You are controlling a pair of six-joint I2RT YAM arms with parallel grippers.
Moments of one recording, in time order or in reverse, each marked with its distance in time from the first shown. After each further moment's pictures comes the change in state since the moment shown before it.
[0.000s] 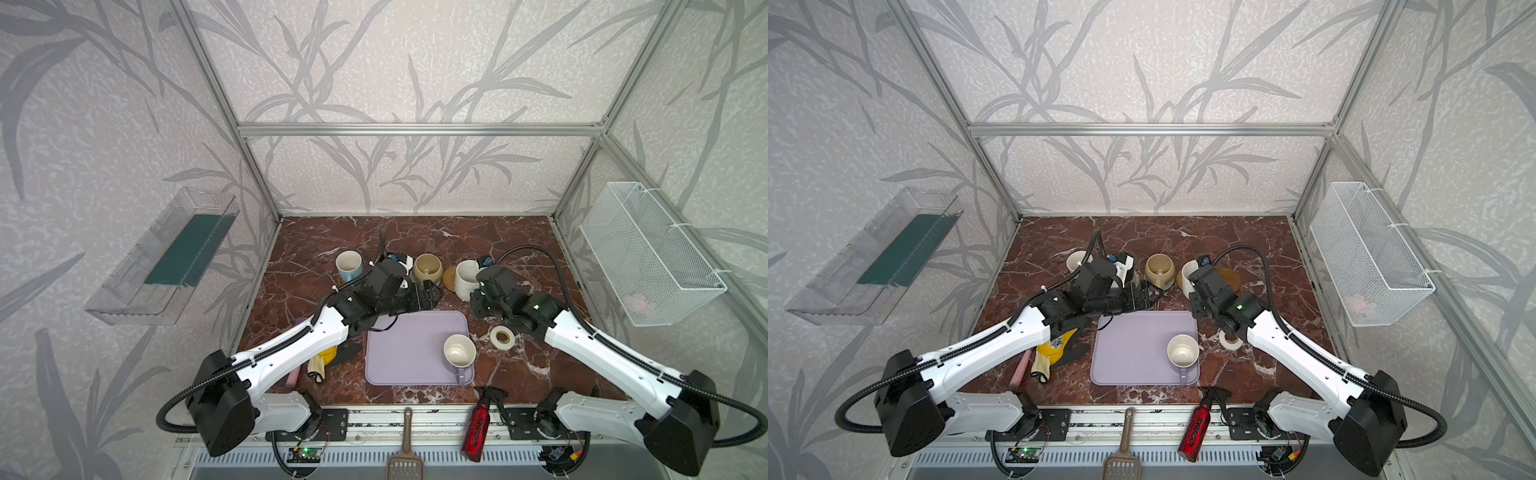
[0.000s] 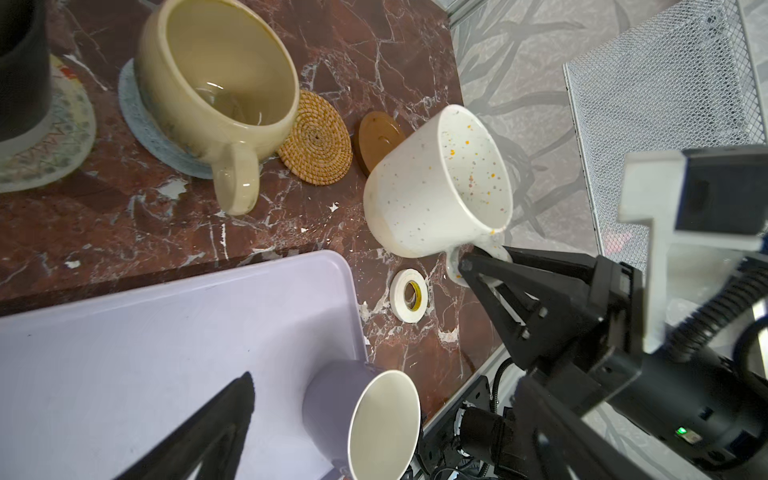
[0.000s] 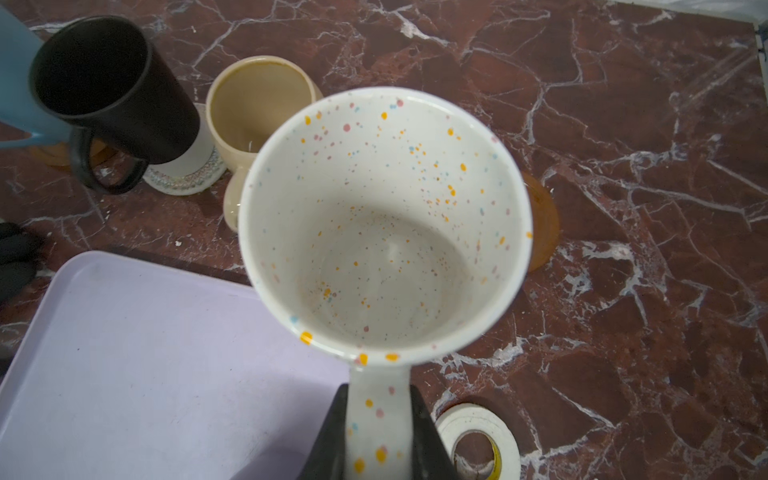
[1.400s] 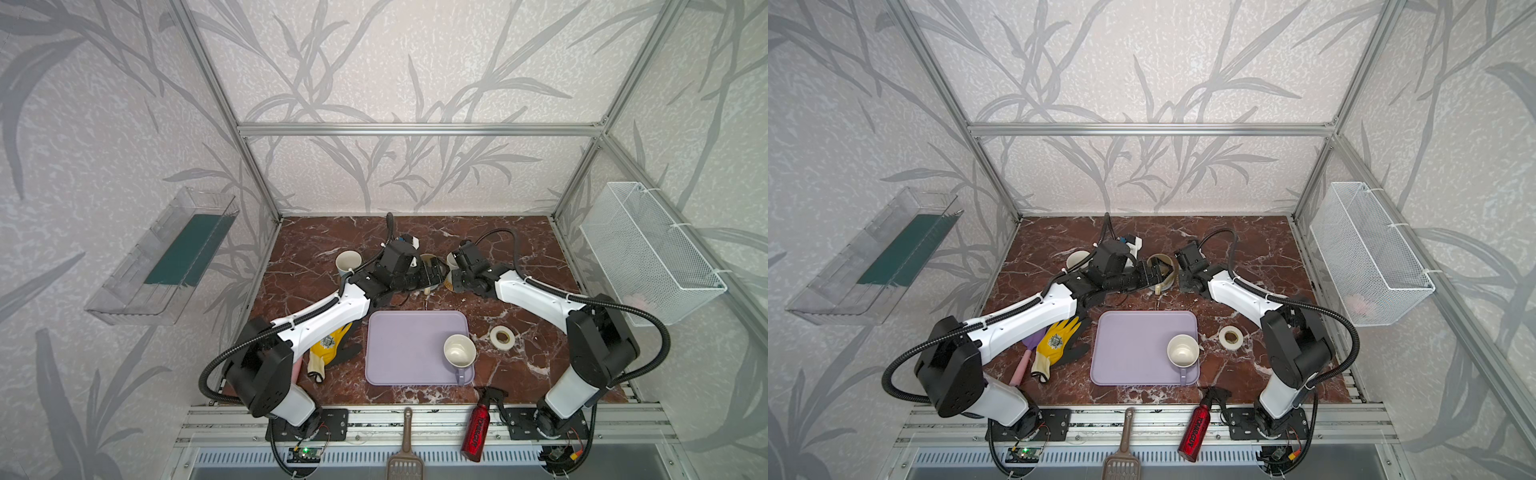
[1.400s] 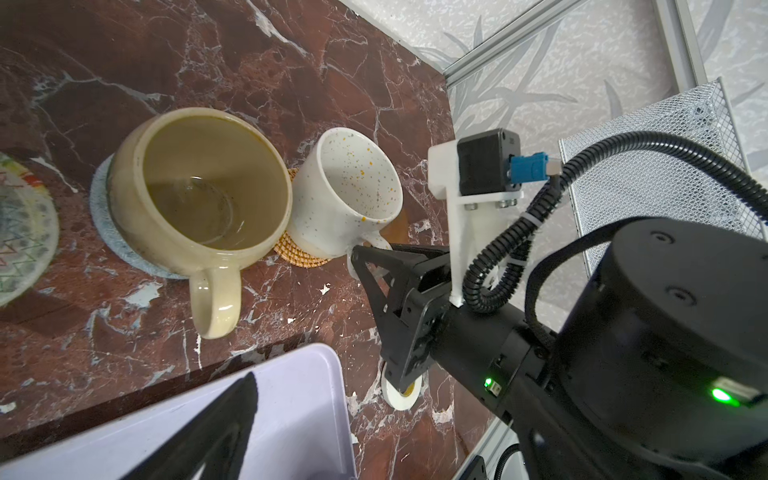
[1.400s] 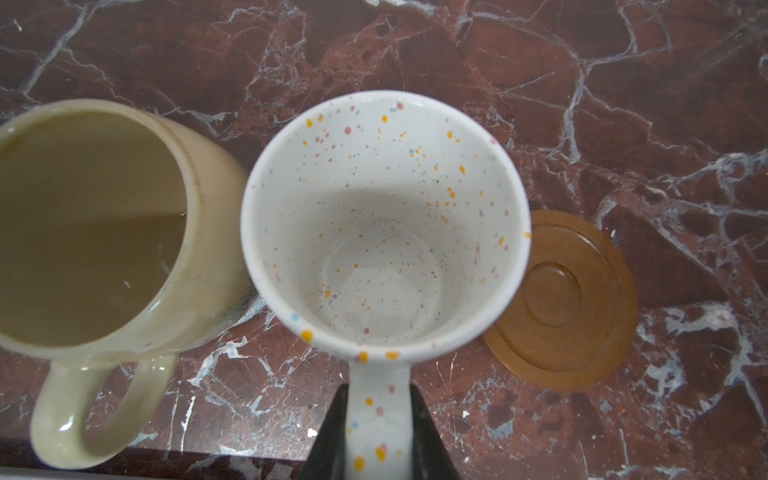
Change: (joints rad) left arm 0.074 0.220 0.124 0.147 0.009 -0.019; right arm -0.121 0.491 0.192 0.211 -0.006 0.000
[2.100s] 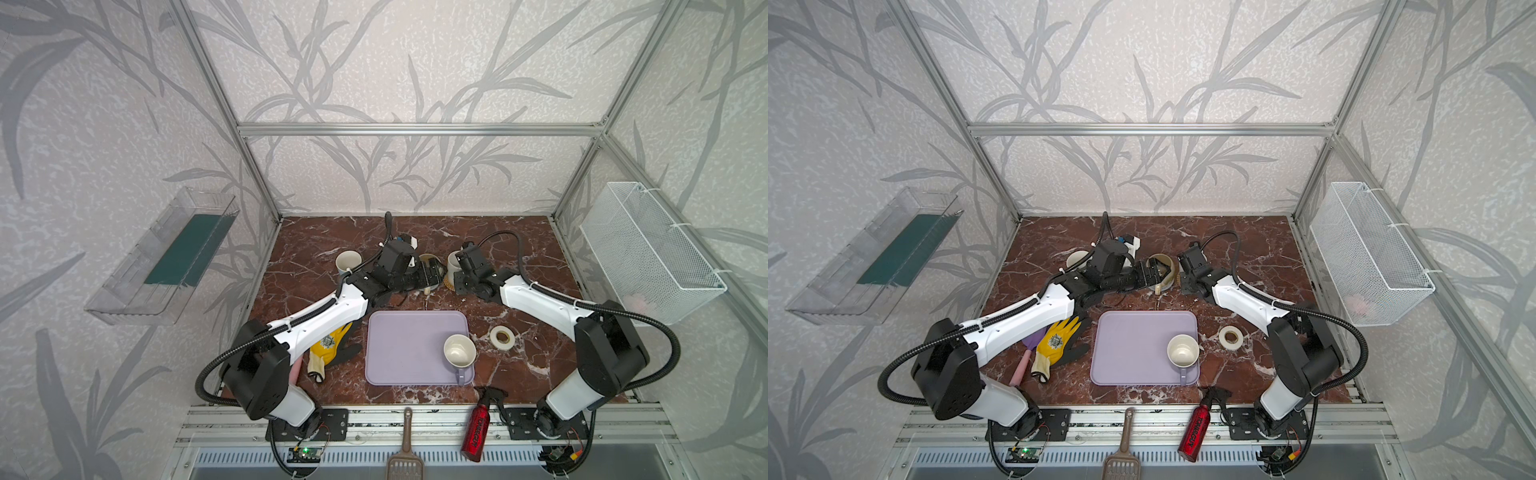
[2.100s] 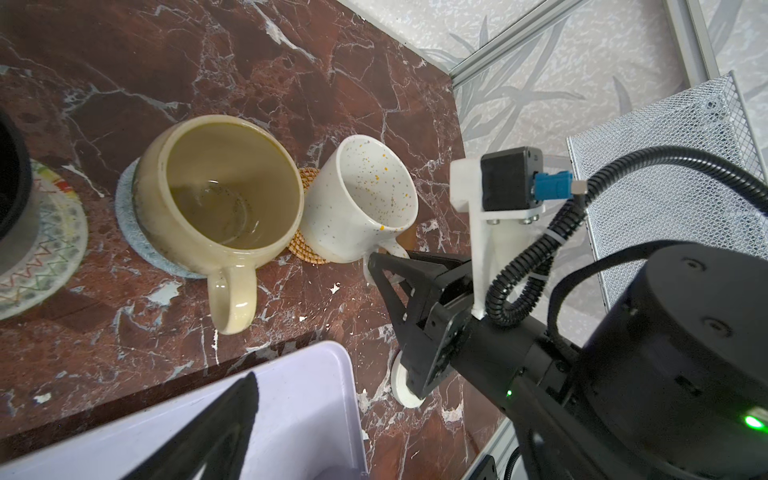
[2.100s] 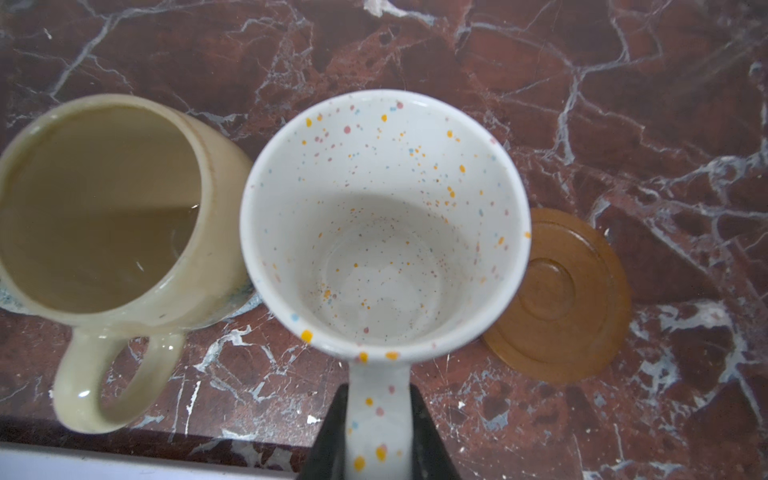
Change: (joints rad) left arm 0.000 -0.016 0.000 -0.028 -0.021 0.035; right arm 0.001 -0.062 -0.062 0.050 0.000 -0.029
